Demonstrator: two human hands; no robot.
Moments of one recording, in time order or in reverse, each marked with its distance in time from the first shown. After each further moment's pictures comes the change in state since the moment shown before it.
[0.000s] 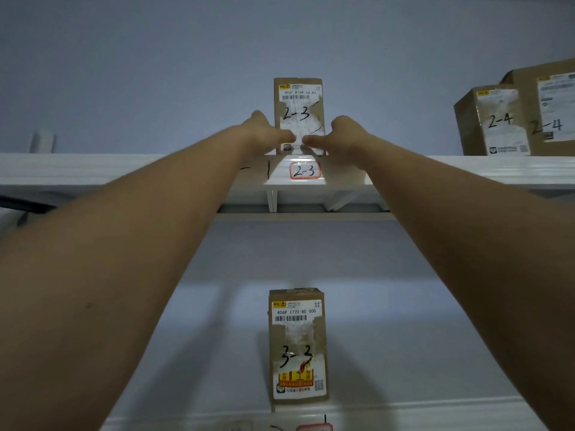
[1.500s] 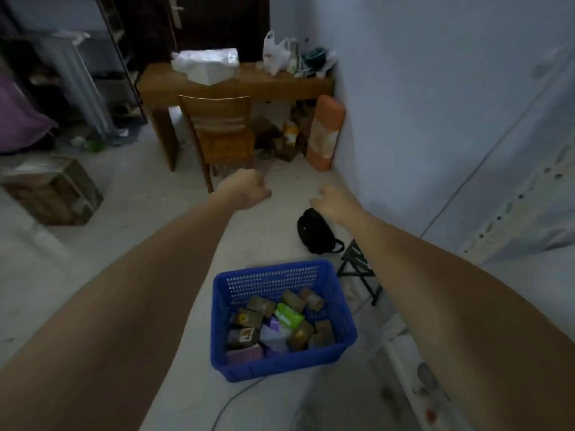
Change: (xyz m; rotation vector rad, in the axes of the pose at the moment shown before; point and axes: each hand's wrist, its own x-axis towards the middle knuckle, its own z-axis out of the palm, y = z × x) left_hand -0.737 -0.561 -0.546 0.827 -0.019 -1.478; right_hand -0.668 -0.576 0.639 0.459 -1.536 -0.619
